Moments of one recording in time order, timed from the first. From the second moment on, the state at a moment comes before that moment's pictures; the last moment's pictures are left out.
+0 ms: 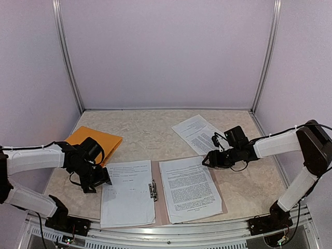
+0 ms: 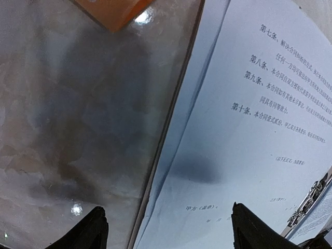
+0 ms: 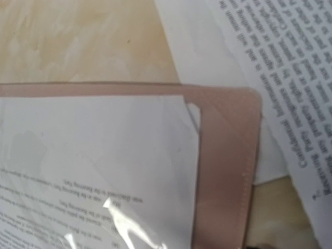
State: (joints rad) left arm -0.54 1.23 0.62 -0.73 0.09 -1.00; right arm 0.50 1.61 0.72 -0.01 -0.31 0.44
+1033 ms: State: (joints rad) left arm -0.55 1.40 0.64 -0.43 0.18 -1.02; right arm 0.47 1.55 0.61 0.12 -0.22 0.53
